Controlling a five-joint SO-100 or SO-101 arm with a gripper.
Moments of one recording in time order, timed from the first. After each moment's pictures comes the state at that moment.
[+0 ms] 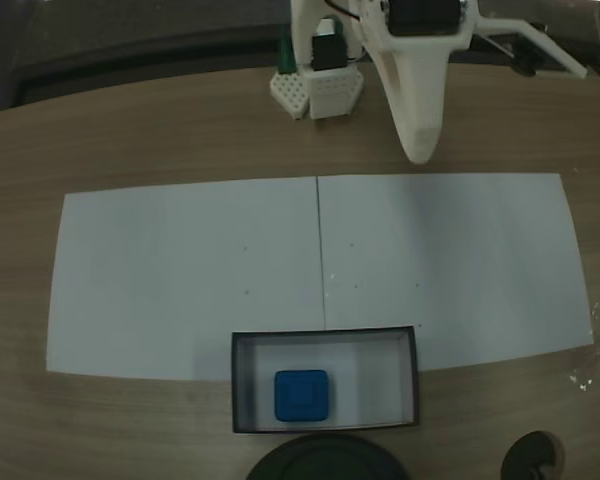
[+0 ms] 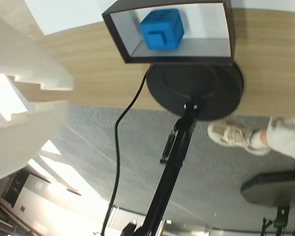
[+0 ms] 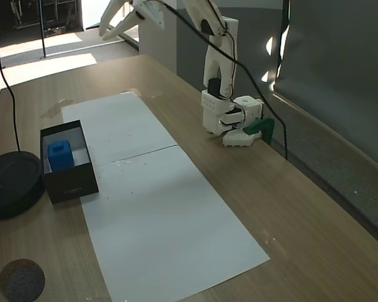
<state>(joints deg) -7.6 103.6 35.6 99.3 2.7</state>
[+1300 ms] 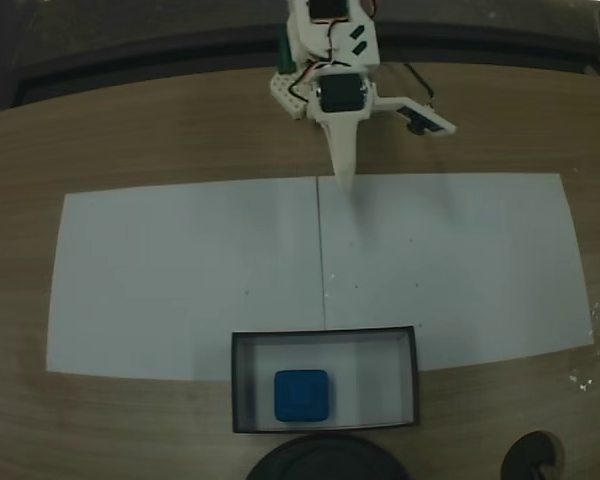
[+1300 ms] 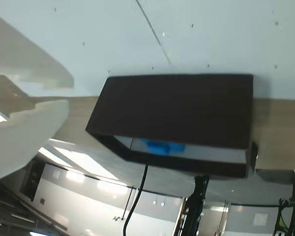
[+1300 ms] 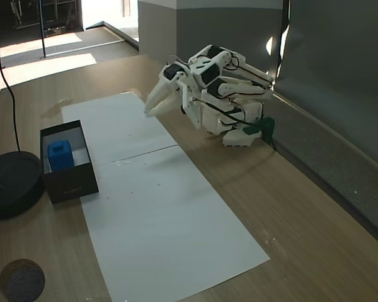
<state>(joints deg) -2.5 197.8 171.0 54.7 1.2</state>
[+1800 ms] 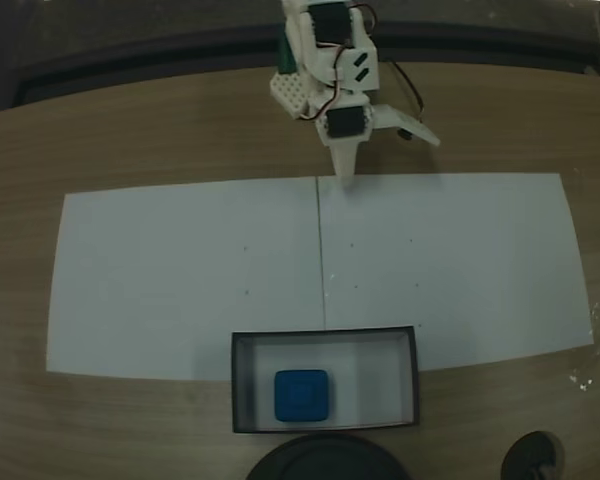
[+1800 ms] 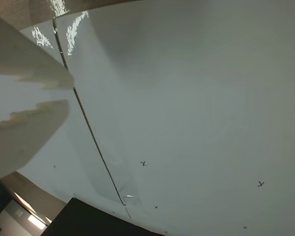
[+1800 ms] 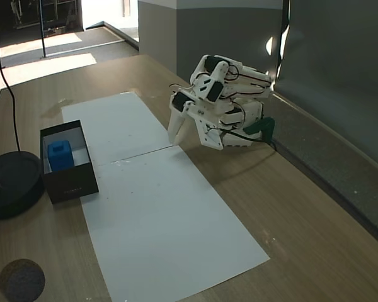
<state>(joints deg) -6.4 197.8 175.3 73.4 1.2</state>
